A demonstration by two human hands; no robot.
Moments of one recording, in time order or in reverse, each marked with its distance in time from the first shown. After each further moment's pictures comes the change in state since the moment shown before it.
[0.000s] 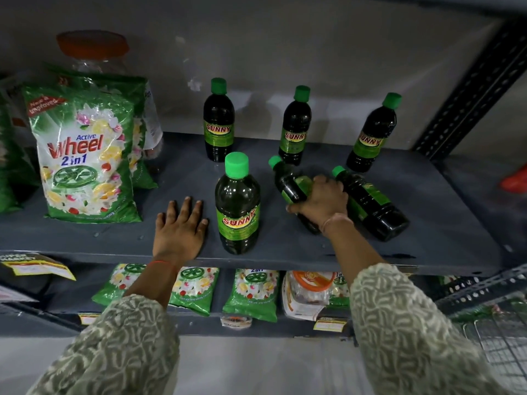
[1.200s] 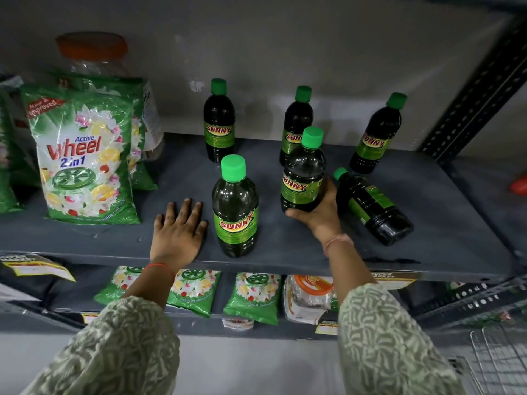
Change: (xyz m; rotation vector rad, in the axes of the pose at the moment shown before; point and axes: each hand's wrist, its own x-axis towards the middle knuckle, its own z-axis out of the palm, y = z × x) left_hand -0.002 0.000 0.000 0.032 -0.011 -0.009; right_hand 0.002 0.031 0.041 0.837 -0.012 0.021
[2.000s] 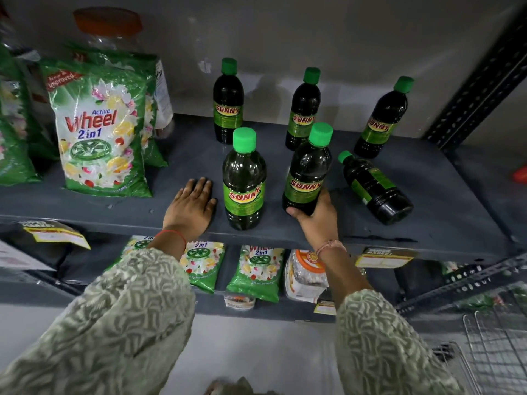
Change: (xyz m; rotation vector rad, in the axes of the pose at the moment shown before) left_hand -0.002 0.002 -0.003 -0.132 -0.002 0.087; right_hand -0.065 -0.007 0.007 -0.148 0.039 -0.103
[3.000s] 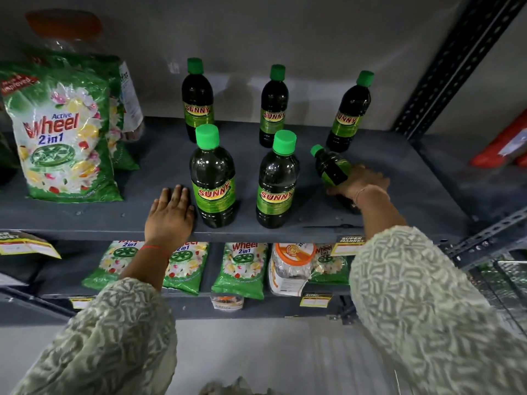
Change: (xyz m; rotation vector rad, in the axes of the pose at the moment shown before) left_hand -0.018 0.020 0.008 -0.030 0.048 -0.069; right_hand 0.072 0.001 -0.118 -0.903 -0.074 0.374
